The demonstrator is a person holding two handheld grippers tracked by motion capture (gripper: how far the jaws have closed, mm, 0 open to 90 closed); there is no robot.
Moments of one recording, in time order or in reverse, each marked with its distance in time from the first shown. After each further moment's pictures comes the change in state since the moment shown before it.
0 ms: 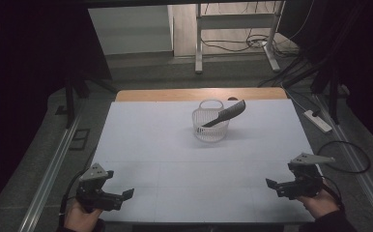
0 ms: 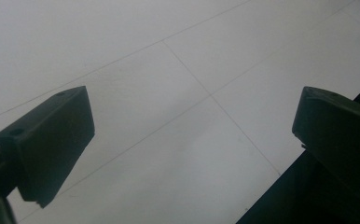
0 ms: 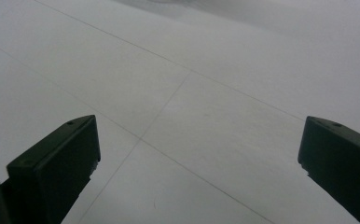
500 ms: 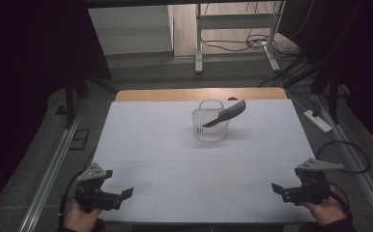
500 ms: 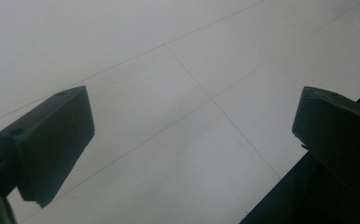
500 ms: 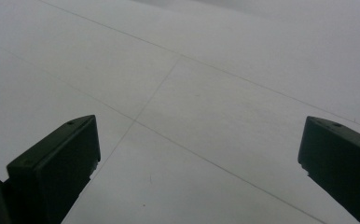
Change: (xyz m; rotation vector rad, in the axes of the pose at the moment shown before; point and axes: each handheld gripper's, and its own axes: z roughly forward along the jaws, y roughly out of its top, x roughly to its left) left arm 0.001 -0.001 -0.002 -0.026 0.009 -0.013; right arm 0.001 -0.013 -0.014 0.008 -0.037 0.031
